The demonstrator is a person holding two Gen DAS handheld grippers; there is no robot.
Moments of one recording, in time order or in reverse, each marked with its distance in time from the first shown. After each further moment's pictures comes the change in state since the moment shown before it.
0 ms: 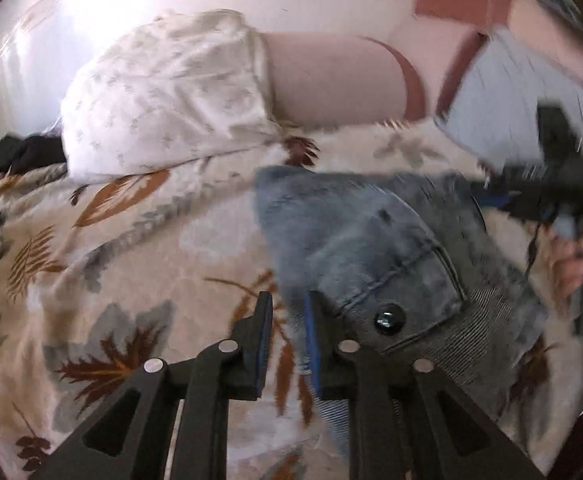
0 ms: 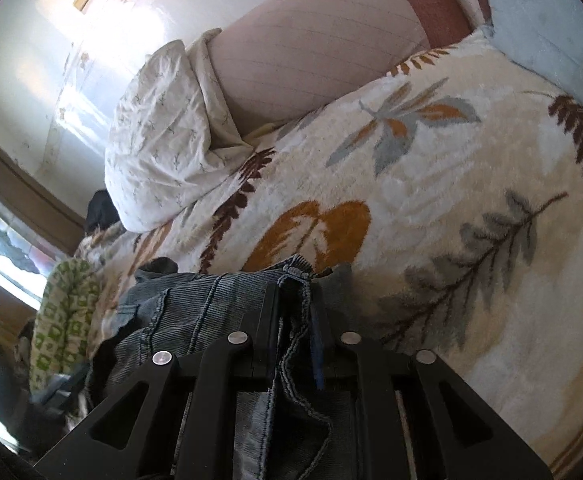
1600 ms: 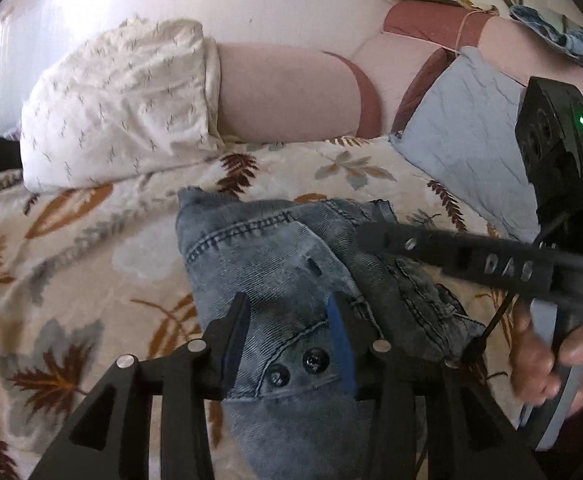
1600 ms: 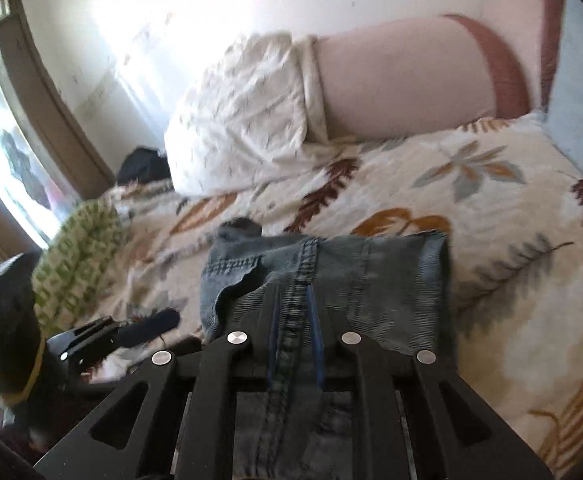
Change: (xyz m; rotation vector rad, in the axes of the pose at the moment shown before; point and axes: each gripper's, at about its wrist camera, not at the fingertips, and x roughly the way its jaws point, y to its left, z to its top) left arm -0.002 -0.029 0.031 -0.070 -0.026 -0.187; right arm -0.027 0.108 -0.053 -0.286 -0.044 -0.016
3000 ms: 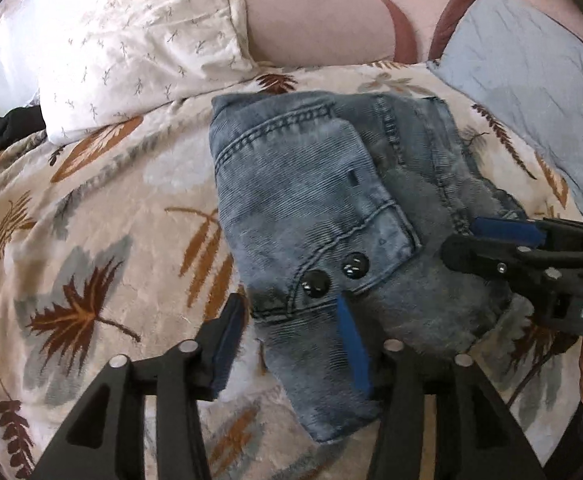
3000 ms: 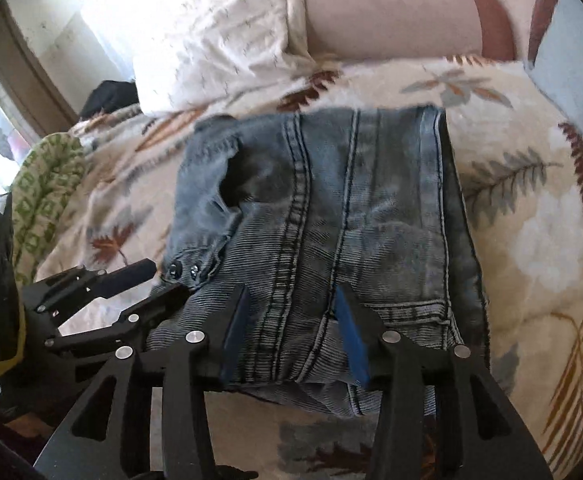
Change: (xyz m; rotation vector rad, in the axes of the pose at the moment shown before) left arm 0.016 0.011 -0.049 0.051 0.201 0.172; right arm 0.018 0.007 -0.062 0.001 0.206 -0.140
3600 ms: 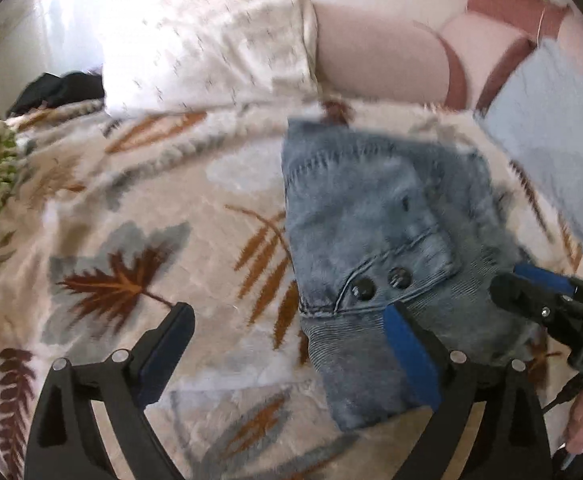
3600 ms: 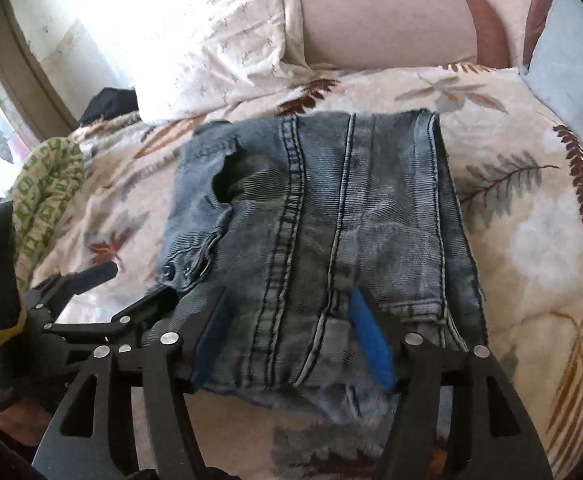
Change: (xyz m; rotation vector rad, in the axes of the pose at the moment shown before) left arm -0.040 0.023 -0.006 -0.201 -0.095 0.084; right arm -0.012 0.003 -0.004 -0.002 -0.058 0.001
